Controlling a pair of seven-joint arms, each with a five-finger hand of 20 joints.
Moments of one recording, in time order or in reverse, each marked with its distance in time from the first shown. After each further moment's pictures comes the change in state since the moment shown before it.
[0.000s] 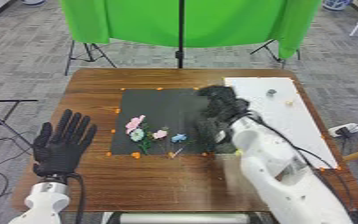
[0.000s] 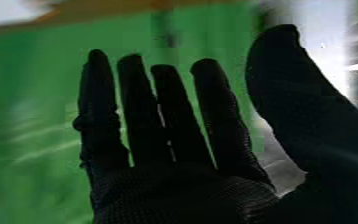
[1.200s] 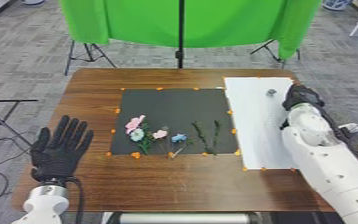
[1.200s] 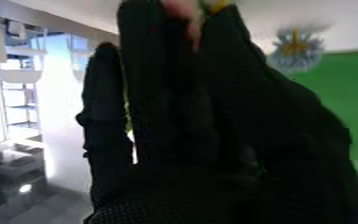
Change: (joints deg) left arm 1.1 -0.4 0.0 -0.6 0.4 3.8 1.7; right arm 10.1 5.6 6.1 29.8 2.2 6.7 15.2
